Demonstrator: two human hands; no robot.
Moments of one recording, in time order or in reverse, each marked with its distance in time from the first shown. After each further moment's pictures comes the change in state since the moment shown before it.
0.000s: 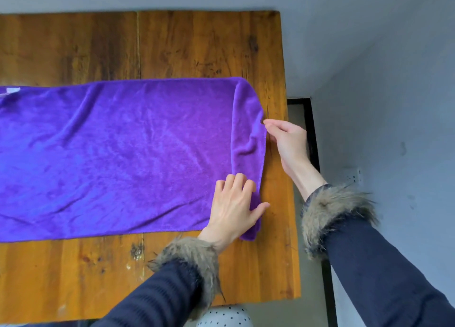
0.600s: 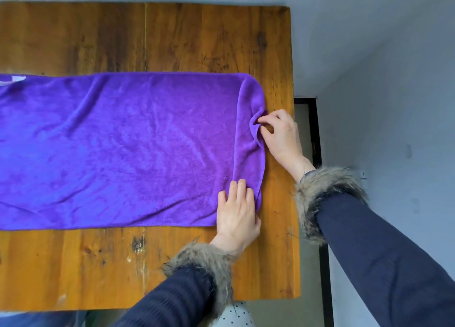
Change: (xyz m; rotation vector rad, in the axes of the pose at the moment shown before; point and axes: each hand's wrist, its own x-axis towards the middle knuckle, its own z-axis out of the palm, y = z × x) left_hand -0.018 0.017 0.011 0.191 -0.171 -0.126; right_hand 0.018 0.014 0.006 -0.802 -0.140 -0.565
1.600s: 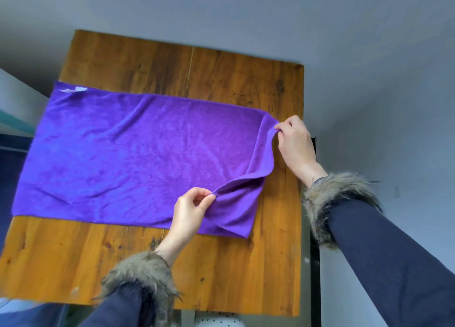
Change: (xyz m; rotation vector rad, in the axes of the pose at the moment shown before) left_hand -0.032 -0.112 -0.041 -1.259 0.217 -0.508; right_hand 0.012 -0.068 -0.043 -0.264 0.102 -0.219
